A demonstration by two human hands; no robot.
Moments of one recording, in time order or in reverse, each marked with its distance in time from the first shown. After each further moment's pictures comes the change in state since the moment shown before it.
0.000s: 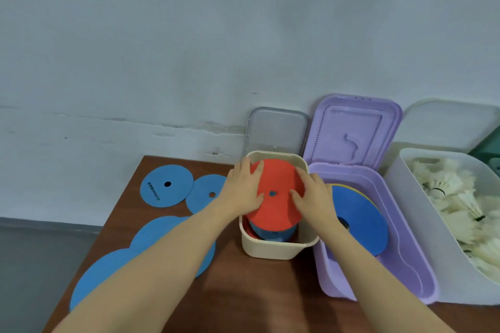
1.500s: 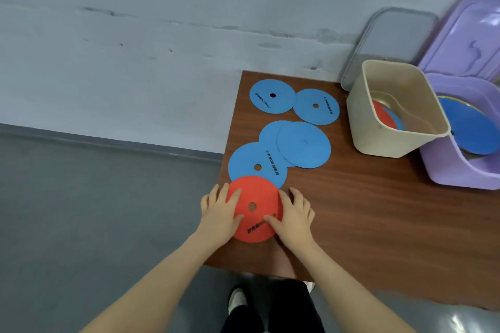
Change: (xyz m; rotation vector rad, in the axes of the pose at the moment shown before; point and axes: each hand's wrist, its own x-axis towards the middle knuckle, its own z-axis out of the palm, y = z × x) left_hand -0.382 -0.223 0.078 -0.122 -0.247 -0.297; right_hand -0.282 -0.255 0.204 0.078 -0.368 0.123
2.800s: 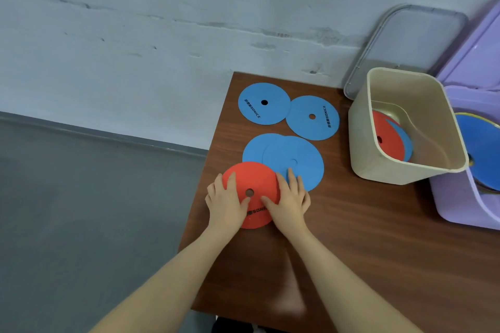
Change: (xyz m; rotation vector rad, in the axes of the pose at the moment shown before) left_hand 0.099 0.074 -0.008 -0.281 0.121 -0.362; right_hand 0.105 0.028 -0.032 0.099 -0.032 0.005
